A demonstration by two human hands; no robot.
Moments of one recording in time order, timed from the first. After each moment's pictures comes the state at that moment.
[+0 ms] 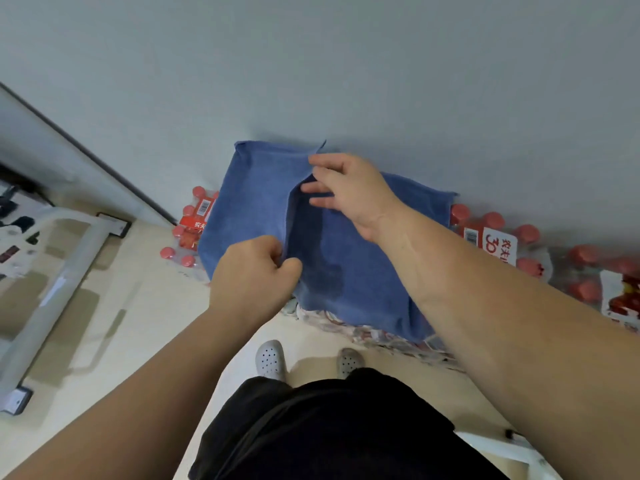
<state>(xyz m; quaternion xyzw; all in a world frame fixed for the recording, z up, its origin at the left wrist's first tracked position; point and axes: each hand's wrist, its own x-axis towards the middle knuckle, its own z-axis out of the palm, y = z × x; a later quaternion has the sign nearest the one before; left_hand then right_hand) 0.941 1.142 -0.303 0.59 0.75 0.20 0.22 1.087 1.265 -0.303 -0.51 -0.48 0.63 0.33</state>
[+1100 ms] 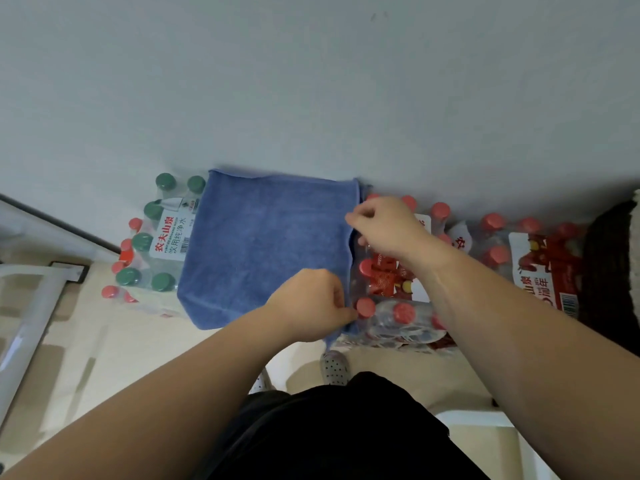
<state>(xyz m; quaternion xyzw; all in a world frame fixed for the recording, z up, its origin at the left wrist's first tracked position) 1.095 1.154 -0.317 0.75 0.54 -0.06 0.38 1.263 1.222 -0.330 -0.68 -0.57 0.42 0.20</state>
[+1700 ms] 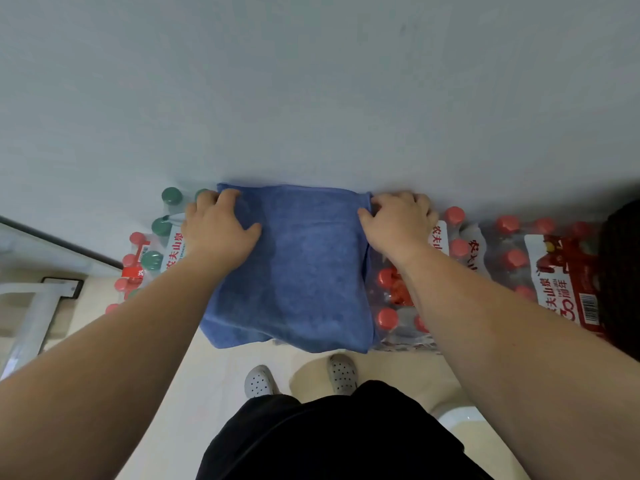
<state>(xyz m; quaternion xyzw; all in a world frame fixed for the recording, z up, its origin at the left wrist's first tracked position) 0.970 1.270 -0.345 0.66 0.74 0.05 0.15 1.241 1.251 -0.359 -0.82 -0.55 0.16 0.05</state>
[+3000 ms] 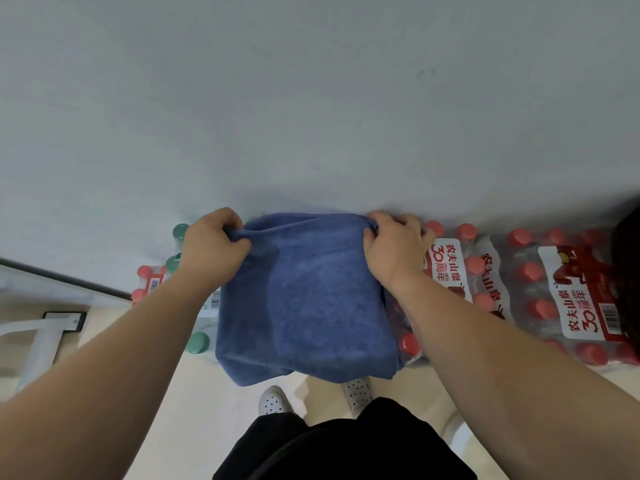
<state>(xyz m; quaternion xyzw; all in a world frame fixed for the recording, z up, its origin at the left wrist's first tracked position) 0.943 1.301 -0.318 0.65 0.69 0.18 0.26 1.211 1.257 -0.369 -0.82 -0.54 0.14 0.14</state>
